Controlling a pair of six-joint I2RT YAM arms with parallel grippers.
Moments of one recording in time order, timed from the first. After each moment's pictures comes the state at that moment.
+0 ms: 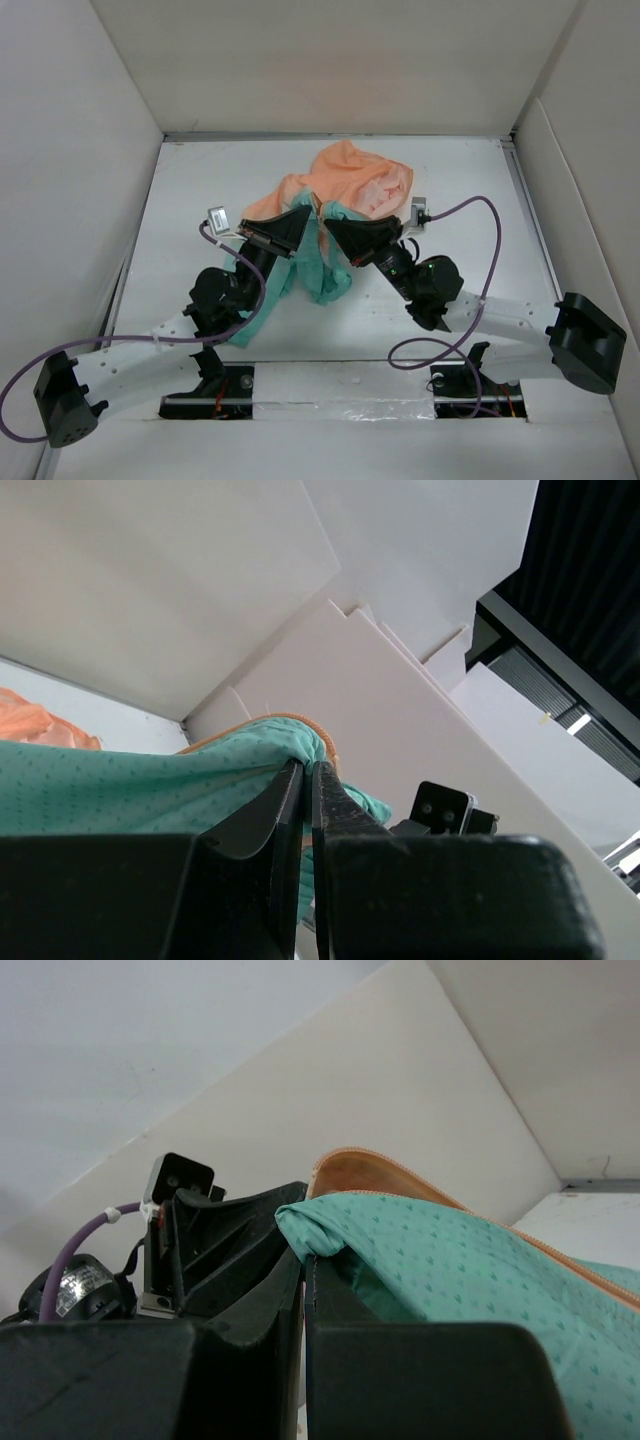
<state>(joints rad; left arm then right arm) -0.98 0.79 0.51 0.75 -0.48 -0.78 1.01 1.23 0.58 1.25 0.16 0.61</state>
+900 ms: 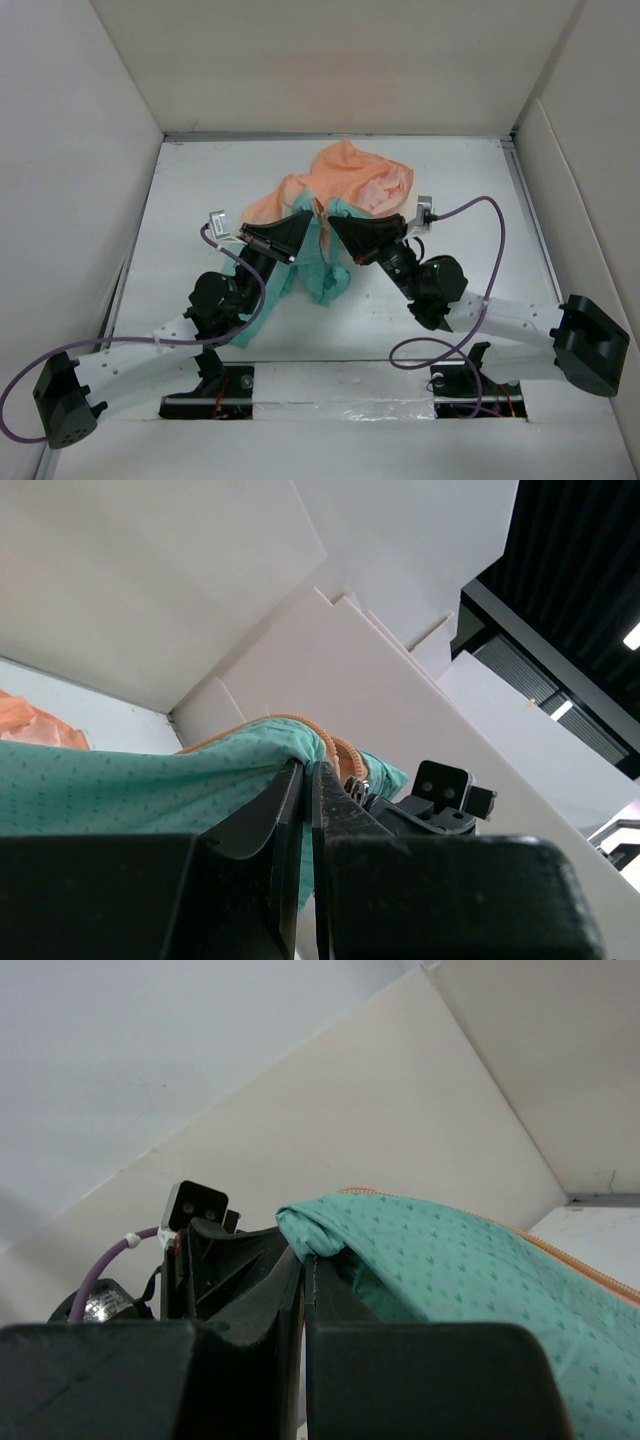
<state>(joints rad) -0.98 0.77 0.47 0.79 -0.44 -0.79 1.00 1.21 0.58 1.26 0.16 0.62</state>
